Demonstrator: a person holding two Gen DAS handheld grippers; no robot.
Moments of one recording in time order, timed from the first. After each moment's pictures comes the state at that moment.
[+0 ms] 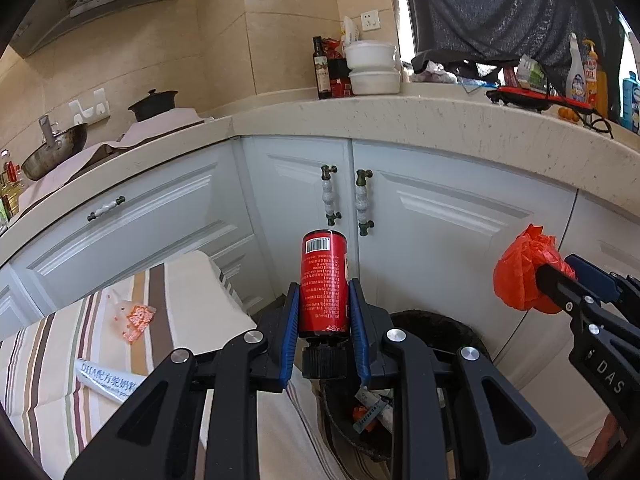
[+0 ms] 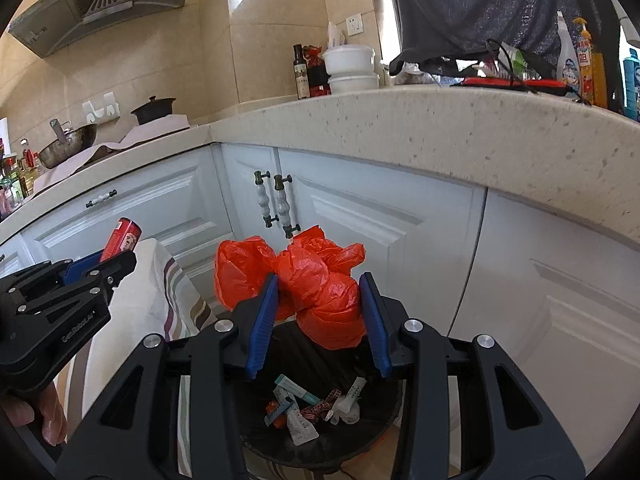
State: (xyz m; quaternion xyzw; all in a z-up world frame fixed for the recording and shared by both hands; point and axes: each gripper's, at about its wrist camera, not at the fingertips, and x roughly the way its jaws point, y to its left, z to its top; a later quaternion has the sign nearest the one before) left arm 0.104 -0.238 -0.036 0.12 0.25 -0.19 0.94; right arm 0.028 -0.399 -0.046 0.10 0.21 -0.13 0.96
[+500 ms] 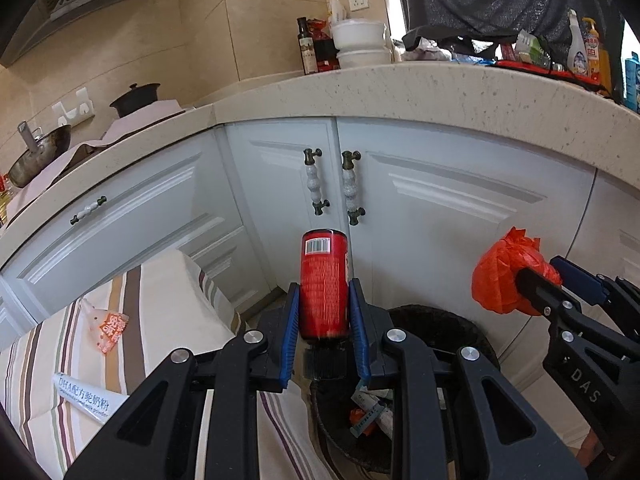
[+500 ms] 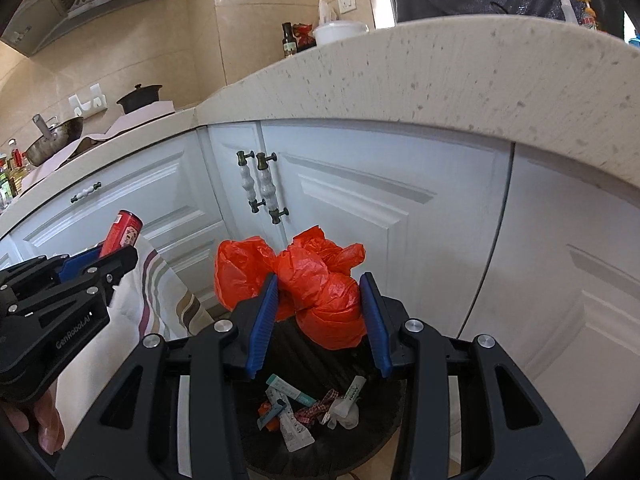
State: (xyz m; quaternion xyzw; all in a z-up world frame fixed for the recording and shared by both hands) left arm 0.127 -0.266 -0.053 0.14 0.27 -0.20 0.93; right arm 0.065 -0.415 -0.073 0.11 0.24 -0.13 0.96
